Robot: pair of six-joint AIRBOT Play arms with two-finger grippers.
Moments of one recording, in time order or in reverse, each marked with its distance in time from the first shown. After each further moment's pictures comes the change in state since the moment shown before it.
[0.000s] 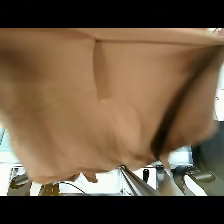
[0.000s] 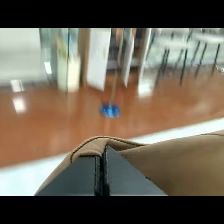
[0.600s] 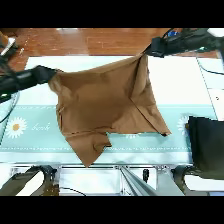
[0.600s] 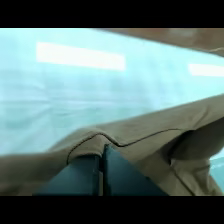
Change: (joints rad) left arm -0.270 -0.513 -0.426 -0.003 0.366 0.126; right arm 0.000 -0.647 -0.103 0.246 -0.385 -0.040
